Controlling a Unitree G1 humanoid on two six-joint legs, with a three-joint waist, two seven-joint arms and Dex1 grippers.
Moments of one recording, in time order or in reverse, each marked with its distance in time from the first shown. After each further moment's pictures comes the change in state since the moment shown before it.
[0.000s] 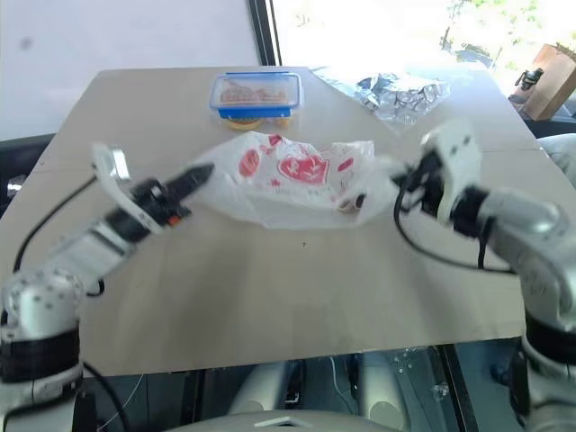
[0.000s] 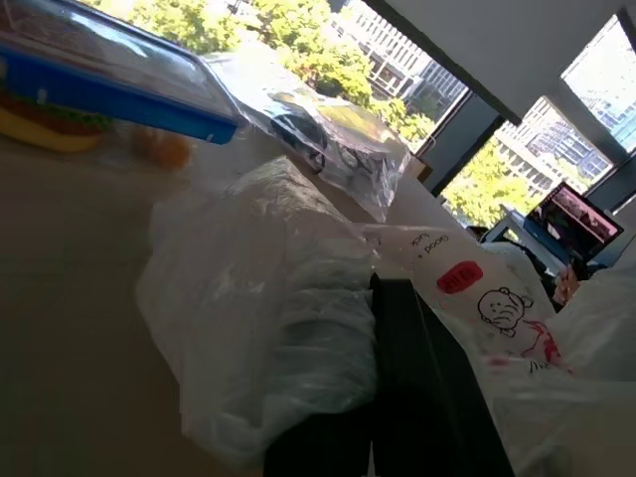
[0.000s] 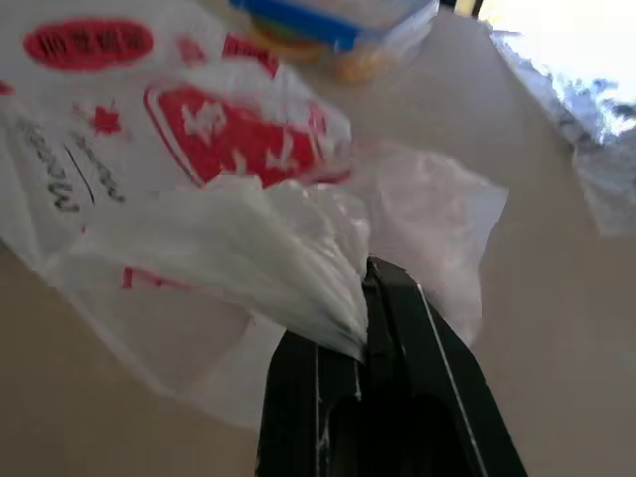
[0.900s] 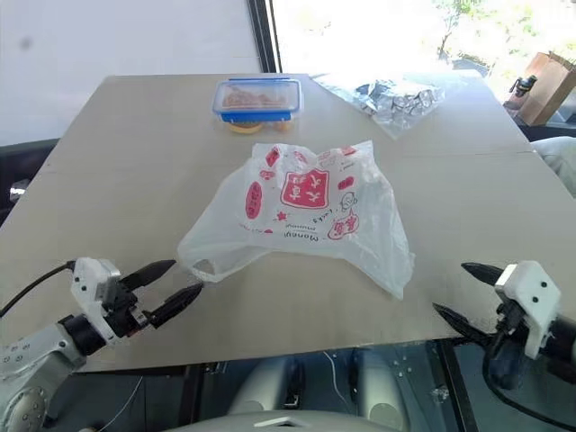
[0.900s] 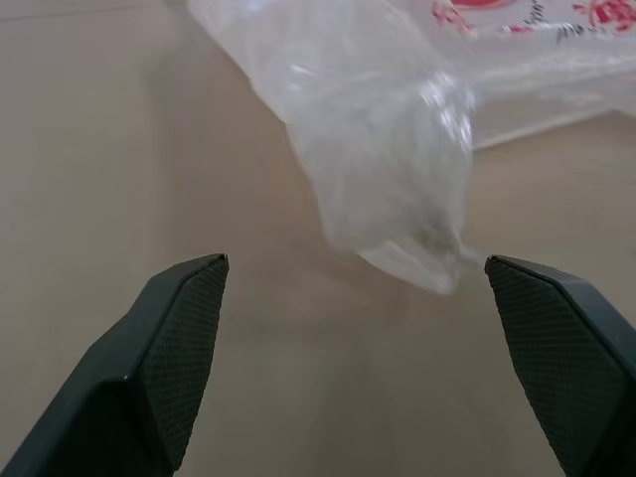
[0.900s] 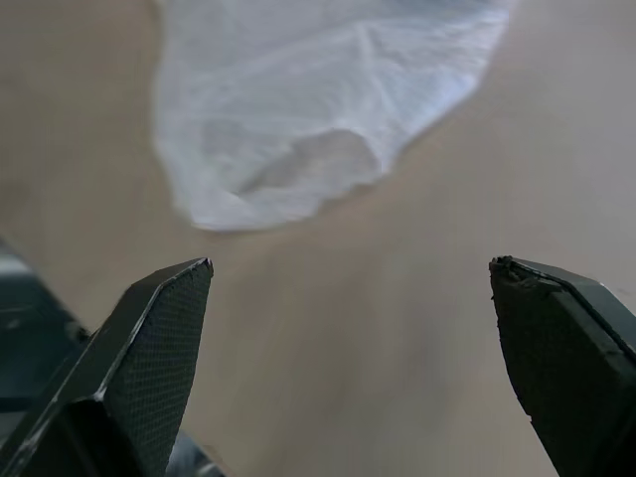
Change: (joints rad) left arm 0.605 0.017 0.129 -0.095 0.496 -0.384 -0.472; right arm 0.768 -0.069 -0.417 0.136 -0.061 -0.680 0.466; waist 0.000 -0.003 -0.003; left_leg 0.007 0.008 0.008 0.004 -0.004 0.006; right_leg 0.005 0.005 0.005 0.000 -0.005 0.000
